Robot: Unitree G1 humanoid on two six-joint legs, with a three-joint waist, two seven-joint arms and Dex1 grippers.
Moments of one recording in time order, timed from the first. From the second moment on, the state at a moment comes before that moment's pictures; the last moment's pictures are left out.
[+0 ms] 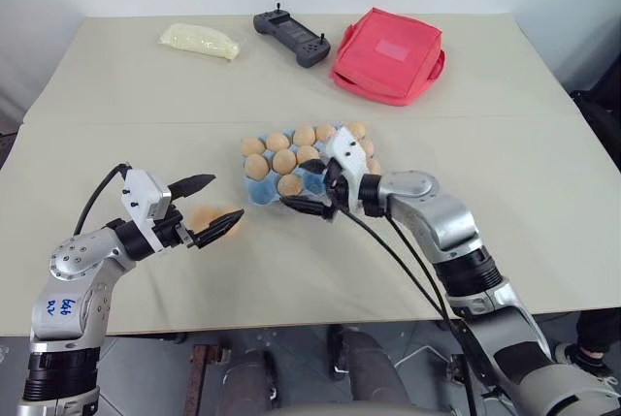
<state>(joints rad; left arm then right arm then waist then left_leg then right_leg) -0.11 0.61 0.26 -0.20 -0.48 0.28 -0.83 -0.73 -0.28 0.31 0.09 0.24 0.60 0.79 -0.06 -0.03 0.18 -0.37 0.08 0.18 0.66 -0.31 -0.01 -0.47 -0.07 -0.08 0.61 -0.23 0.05</state>
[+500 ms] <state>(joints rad) -0.07 0.61 0.26 -0.24 -0.48 0.28 -0.80 -0.80 -0.25 0.35 0.17 0.16 0.59 0.82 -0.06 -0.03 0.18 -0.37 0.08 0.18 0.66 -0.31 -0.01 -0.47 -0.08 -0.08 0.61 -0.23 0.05</state>
